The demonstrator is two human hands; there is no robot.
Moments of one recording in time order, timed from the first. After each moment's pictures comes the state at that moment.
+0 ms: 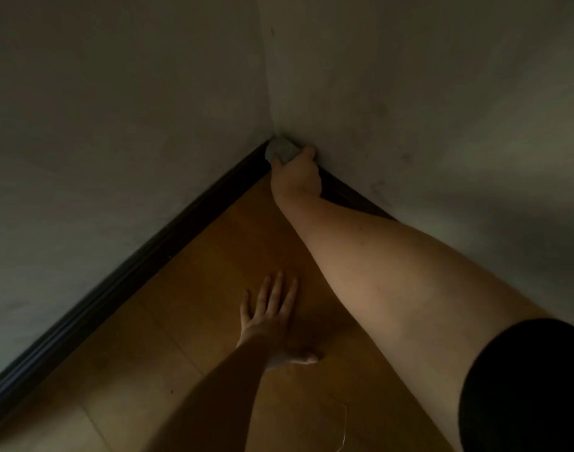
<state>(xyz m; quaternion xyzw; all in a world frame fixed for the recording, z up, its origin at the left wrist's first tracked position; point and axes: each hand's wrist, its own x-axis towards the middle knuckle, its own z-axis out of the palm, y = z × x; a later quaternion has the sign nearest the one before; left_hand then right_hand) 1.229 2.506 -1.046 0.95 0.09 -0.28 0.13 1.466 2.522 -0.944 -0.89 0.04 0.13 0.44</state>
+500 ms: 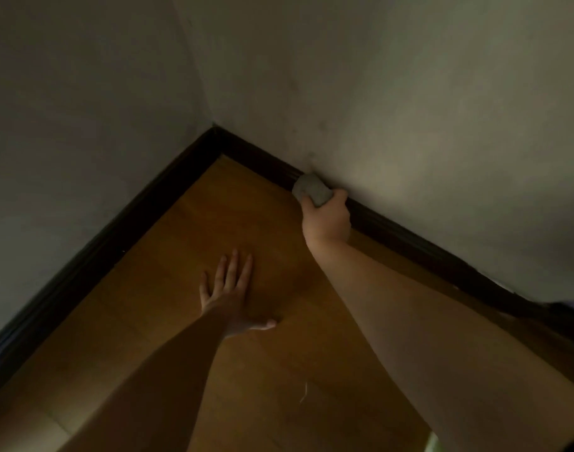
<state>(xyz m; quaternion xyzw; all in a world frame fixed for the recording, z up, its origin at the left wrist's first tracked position) 1.227 2.513 -1.038 0.95 0.11 -0.27 0.14 1.392 2.358 -0.966 -0.87 0.16 0.08 0.46</state>
